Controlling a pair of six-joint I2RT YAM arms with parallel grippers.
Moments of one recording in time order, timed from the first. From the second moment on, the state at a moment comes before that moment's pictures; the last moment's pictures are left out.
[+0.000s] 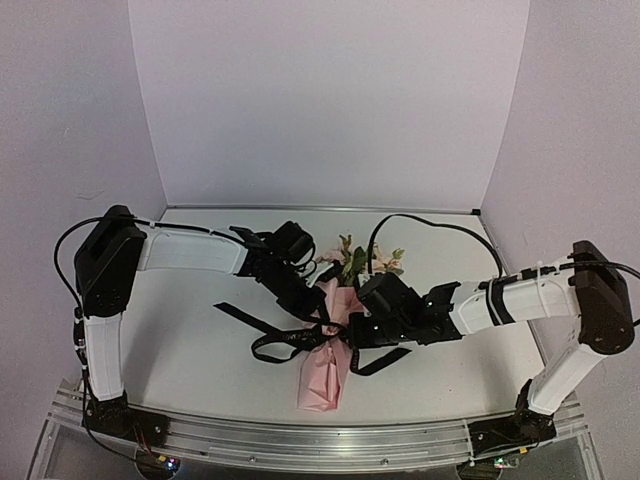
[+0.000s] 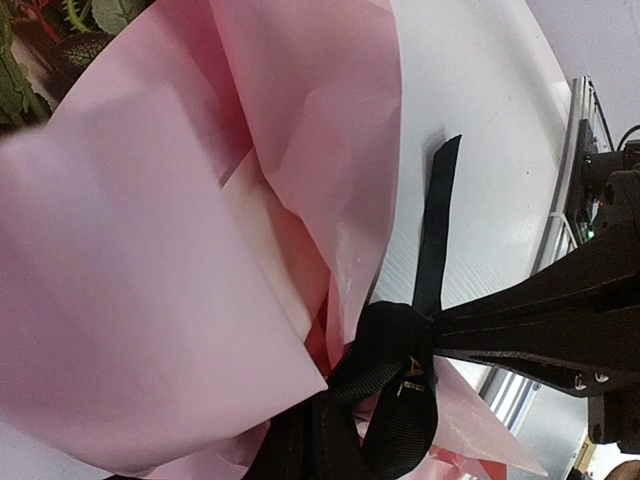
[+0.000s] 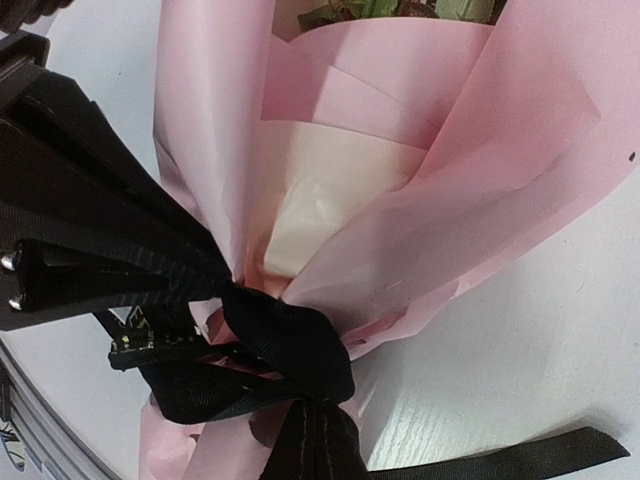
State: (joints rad) left arm -0.89 1.99 1.43 -0.47 0.49 -0.21; right arm 1.04 1.64 0.91 -0.15 0.15 0.79
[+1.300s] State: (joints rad) left arm -0.87 1.95 1.38 -0.28 0.65 -0.39; right arm 0.94 1.76 0.73 0.43 -0.01 1.04
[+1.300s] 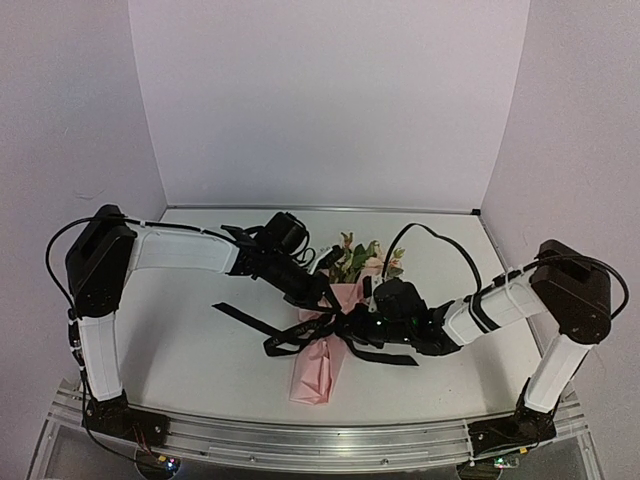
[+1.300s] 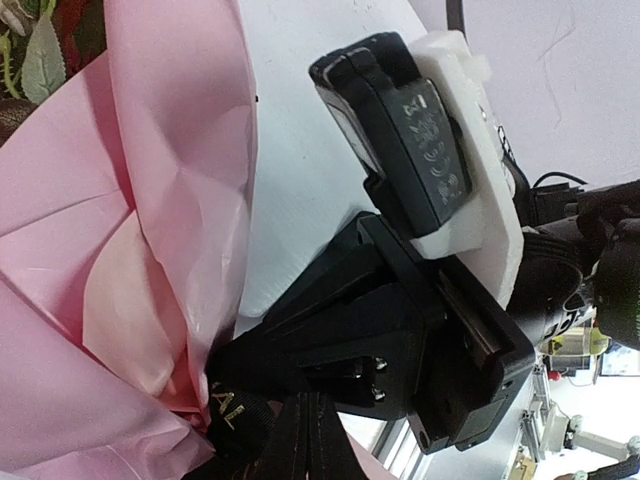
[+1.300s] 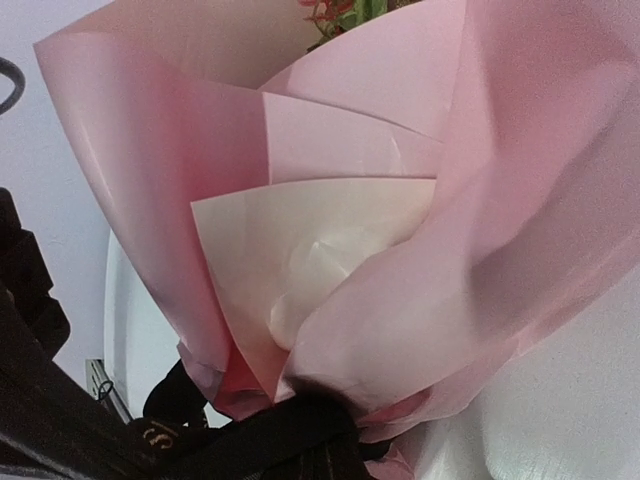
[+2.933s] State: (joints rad) left arm -0.78 1.88 1.28 -0.21 0.75 -0.44; right arm 0.89 1.96 0.83 0.77 -0.15 1.17
